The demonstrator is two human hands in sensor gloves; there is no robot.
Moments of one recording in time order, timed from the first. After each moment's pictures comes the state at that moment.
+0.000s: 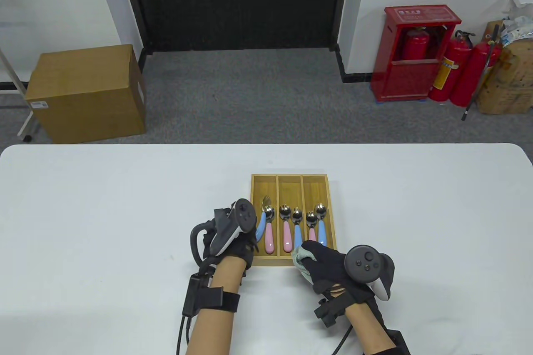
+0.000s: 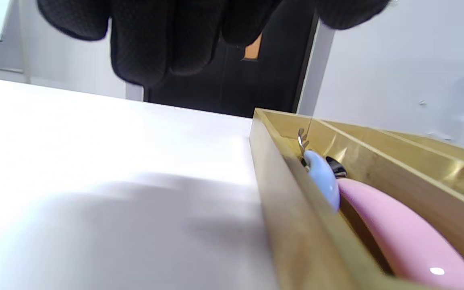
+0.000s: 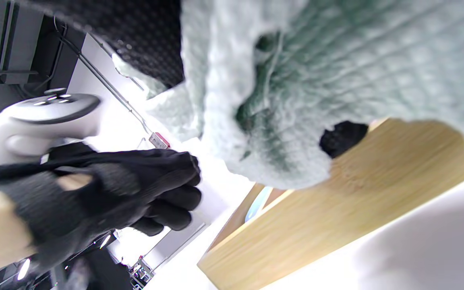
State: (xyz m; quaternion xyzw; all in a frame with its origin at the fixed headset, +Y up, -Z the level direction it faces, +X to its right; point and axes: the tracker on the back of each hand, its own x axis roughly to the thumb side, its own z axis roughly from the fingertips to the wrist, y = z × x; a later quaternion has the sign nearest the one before) left_hand -0.126 -0.701 -0.405 0.02 0.03 0.07 1.00; right_hand 0.152 -0.740 -0.344 0.15 -0.07 0.89 0.43
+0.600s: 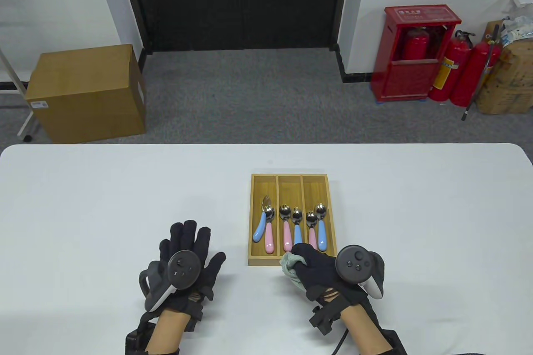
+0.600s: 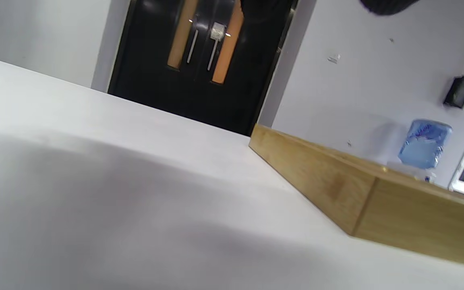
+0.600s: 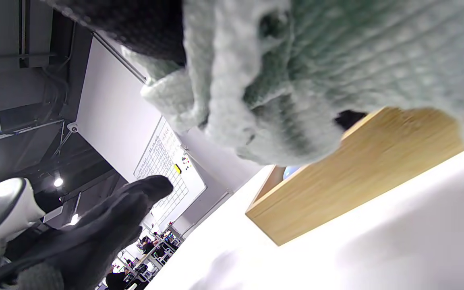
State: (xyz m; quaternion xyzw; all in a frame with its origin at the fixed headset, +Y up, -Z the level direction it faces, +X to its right) left_hand -0.220 -0.727 -0.326 0.07 -0.04 0.17 0.98; right_hand 0.127 -0.736 -0.336 0.20 -0.02 0.87 0.44
